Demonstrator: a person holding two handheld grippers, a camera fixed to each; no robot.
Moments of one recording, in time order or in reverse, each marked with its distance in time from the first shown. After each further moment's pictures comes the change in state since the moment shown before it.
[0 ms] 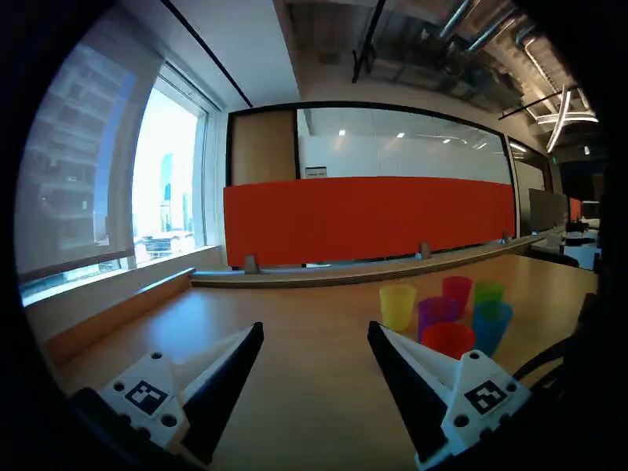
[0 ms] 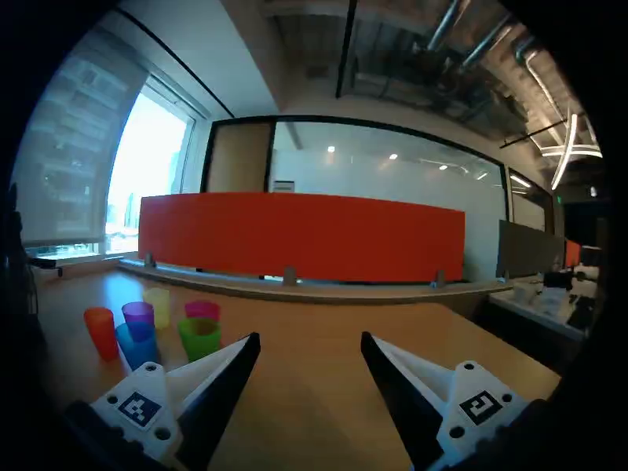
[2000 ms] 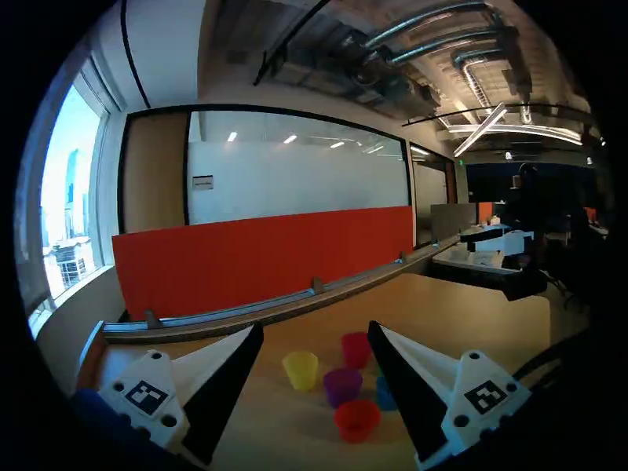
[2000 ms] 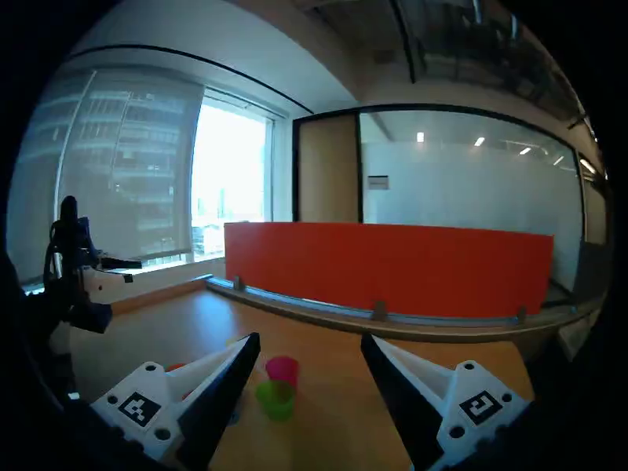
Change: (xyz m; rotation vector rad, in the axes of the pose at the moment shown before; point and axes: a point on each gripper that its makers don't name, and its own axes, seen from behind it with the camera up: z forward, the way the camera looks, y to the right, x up) left arm 0.166 0.086 0.018 -0.547 -0.009 0.036; right arm 0.151 -0.048 0.023 0.482 -0.076 0.043
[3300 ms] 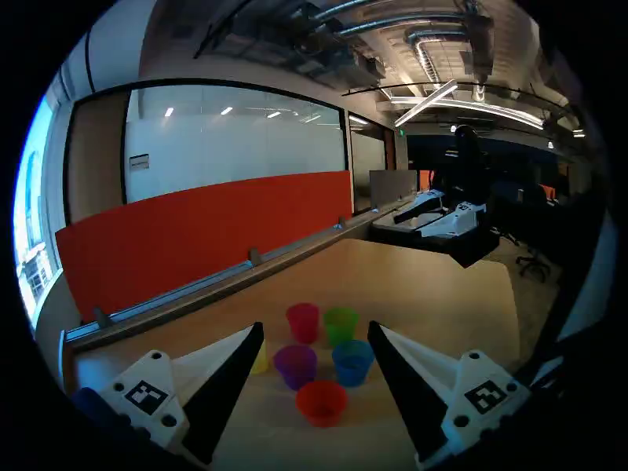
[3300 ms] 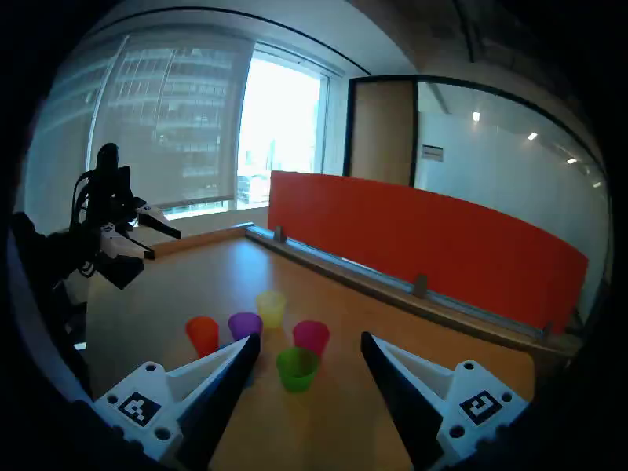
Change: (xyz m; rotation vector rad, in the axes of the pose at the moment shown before) left arm -0.043 0.048 0.023 -0.291 -0.144 0.058; right arm -0.048 -0.027 0.024 0.191 -0.214 -0.134
